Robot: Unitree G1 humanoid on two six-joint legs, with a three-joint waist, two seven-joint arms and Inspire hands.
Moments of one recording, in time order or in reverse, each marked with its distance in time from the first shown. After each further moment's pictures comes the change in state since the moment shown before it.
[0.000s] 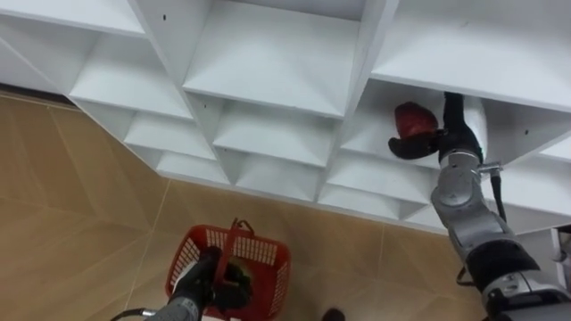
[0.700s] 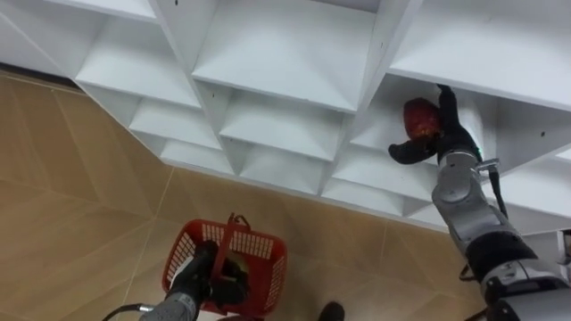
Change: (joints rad) left arm -0.017 0.010 -0.002 0.000 -0.003 0.000 0.003; right arm -0.052 -0.009 -0.002 0.084 -0.045 0.049 0.027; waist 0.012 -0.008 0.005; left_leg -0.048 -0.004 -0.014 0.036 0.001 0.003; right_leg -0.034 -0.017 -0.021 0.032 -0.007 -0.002
